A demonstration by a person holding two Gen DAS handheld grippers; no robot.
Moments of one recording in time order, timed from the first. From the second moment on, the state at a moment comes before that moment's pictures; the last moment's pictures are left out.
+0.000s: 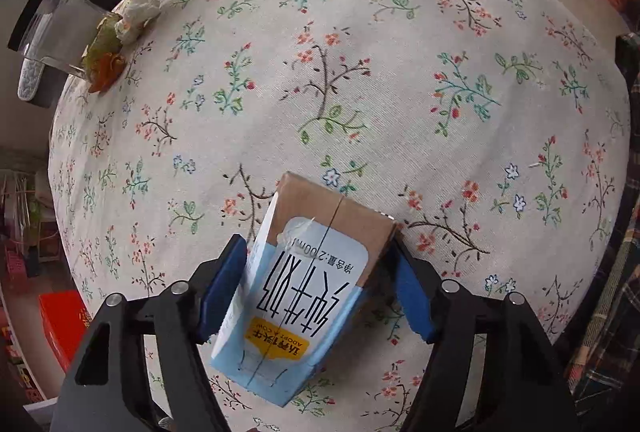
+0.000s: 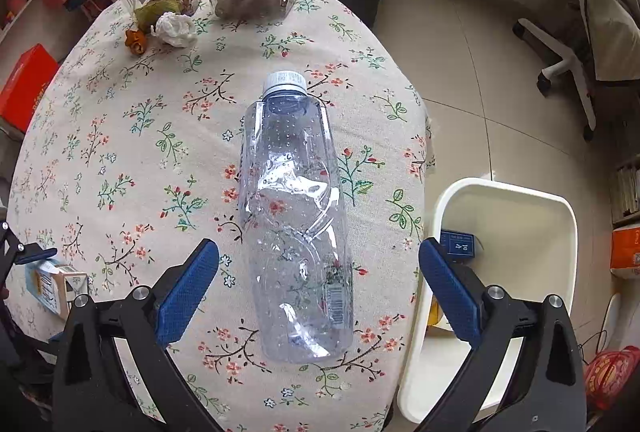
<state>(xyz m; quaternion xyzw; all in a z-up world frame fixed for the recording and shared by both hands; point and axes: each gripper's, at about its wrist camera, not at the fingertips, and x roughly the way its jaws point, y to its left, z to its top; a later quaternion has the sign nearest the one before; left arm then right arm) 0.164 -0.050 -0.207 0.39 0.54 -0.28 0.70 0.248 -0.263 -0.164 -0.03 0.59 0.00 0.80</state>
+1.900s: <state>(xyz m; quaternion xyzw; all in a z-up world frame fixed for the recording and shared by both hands) 0.230 0.022 -0.031 -0.10 0.28 -0.04 0.95 0.208 -0.181 -0.015 0.02 0.25 0.07 0.96</state>
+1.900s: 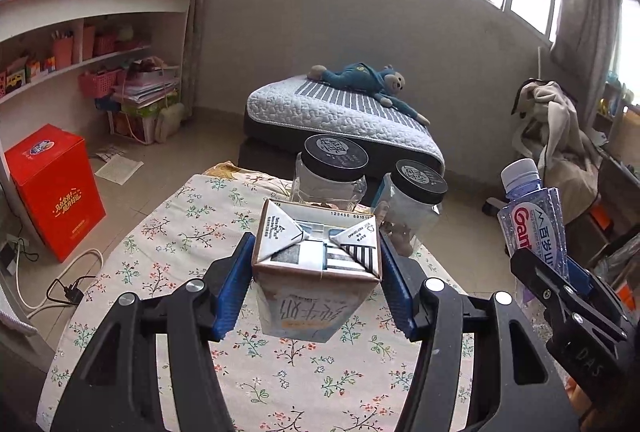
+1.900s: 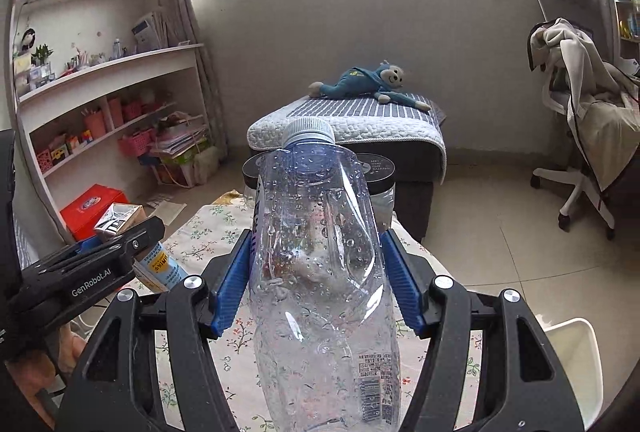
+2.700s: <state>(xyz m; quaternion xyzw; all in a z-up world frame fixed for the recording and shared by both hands) 0.190 -0.087 -0.037 -0.06 0.29 -0.15 0.94 0.172 -0.277 -0.004 0.04 0.25 -0.02 0.97</state>
